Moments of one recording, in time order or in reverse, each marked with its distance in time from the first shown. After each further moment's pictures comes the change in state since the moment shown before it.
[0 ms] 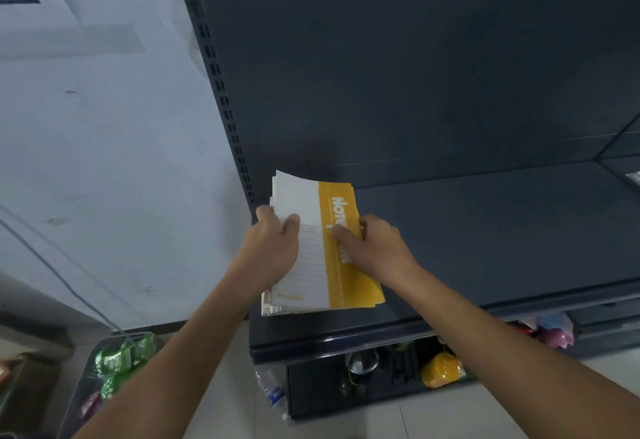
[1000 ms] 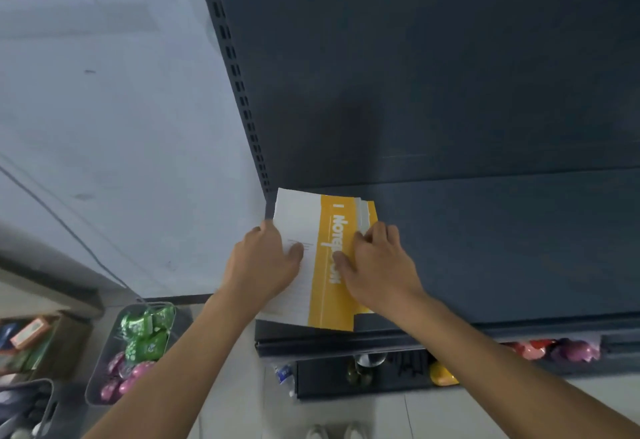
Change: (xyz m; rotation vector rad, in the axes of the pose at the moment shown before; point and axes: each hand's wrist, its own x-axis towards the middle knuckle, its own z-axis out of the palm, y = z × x) left_hand -0.003 -0.029 0.002 0.436 0.093 -0.042; right_hand -0.007 0.005 0.022 -0.575 -0.080 -0.252
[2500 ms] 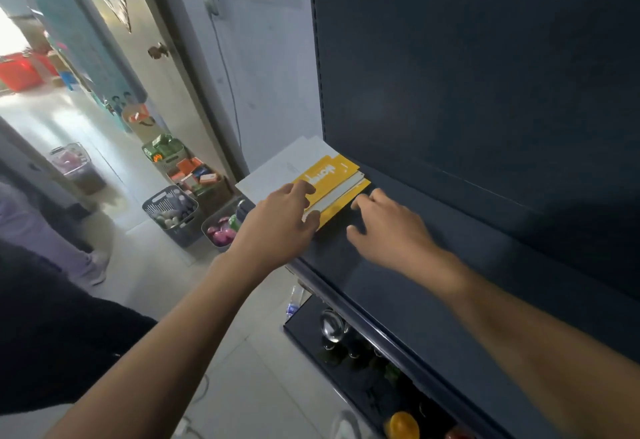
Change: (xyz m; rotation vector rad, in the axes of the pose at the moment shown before) left_hand -0.151 0.234 0.051 0.058 0.386 -0.309; right_hand 0.019 0.185 -0.097 -0.004 -0.112 -0.896
